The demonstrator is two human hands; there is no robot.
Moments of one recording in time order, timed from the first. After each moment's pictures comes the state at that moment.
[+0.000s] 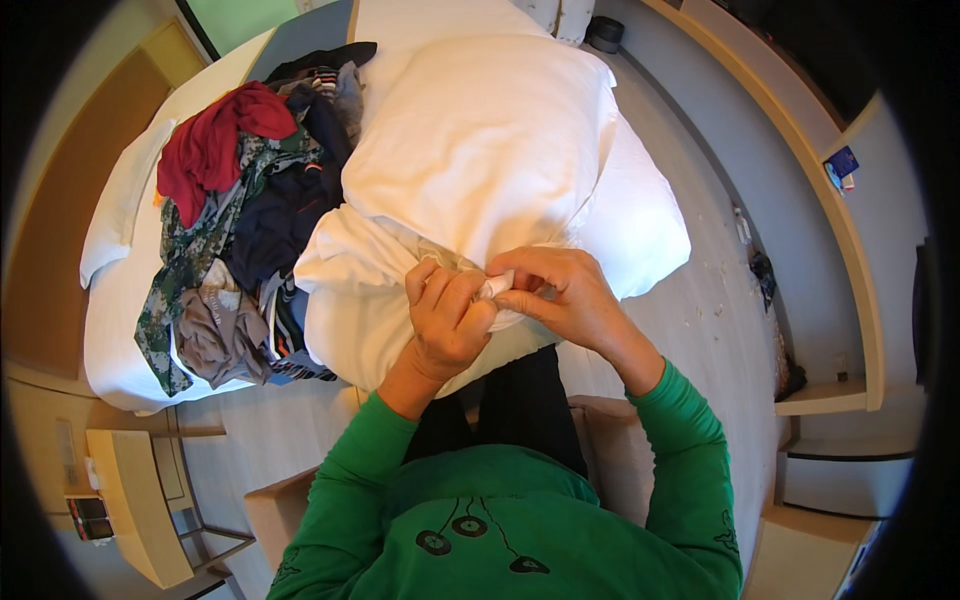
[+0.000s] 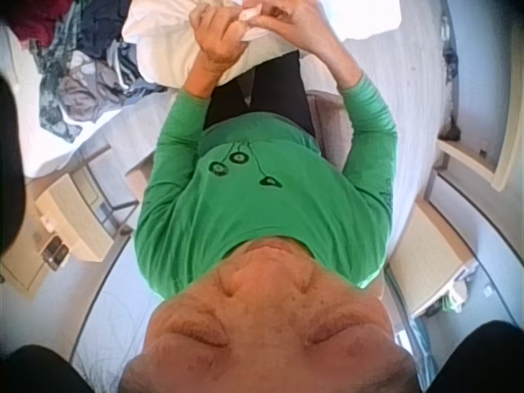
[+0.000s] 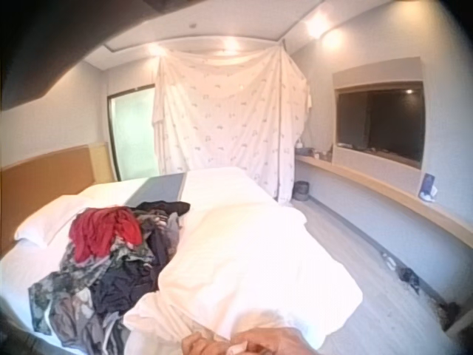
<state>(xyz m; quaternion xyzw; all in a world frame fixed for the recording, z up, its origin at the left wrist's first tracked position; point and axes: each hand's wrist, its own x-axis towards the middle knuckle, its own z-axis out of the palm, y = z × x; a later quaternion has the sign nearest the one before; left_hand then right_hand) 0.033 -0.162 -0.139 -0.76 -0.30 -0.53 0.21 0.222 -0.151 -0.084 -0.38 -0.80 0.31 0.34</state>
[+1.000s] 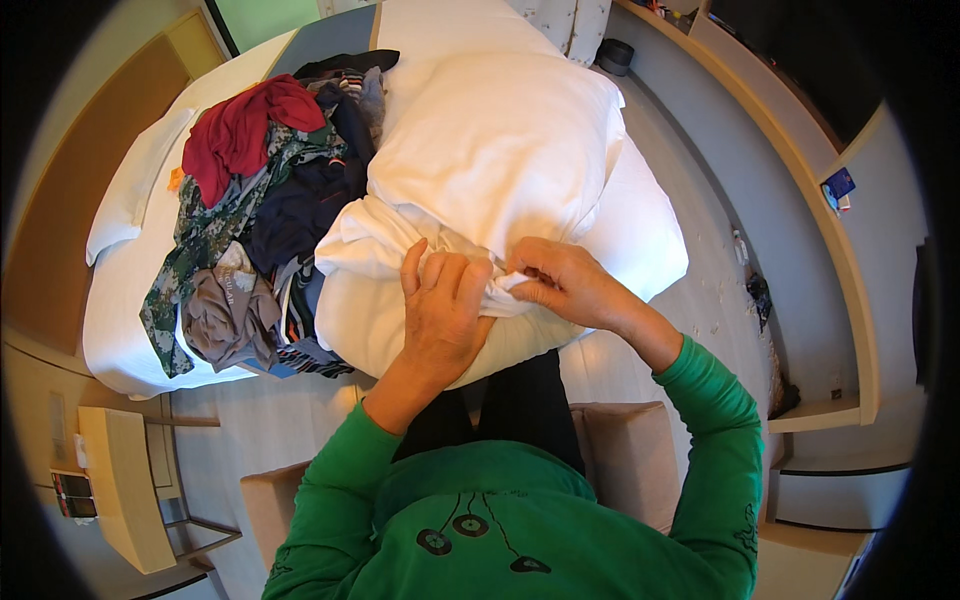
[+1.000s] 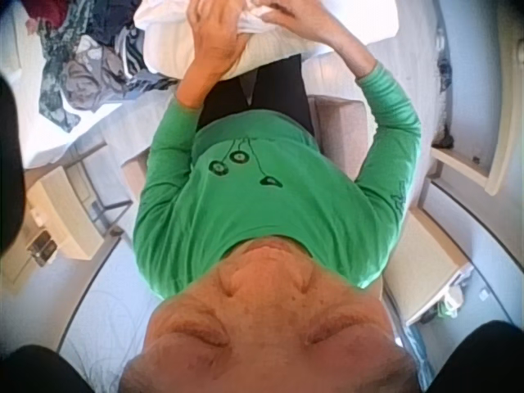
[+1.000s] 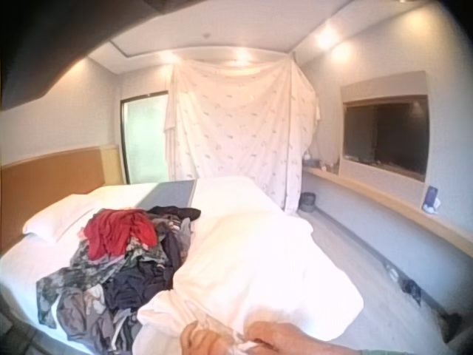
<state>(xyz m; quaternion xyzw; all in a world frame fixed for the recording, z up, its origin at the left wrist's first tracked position) 0.017 -0.200 -0.112 -0.79 -0.46 -0.40 0.10 0.224 -0.138 -0.076 -0.31 -0.86 0.33 0.23</state>
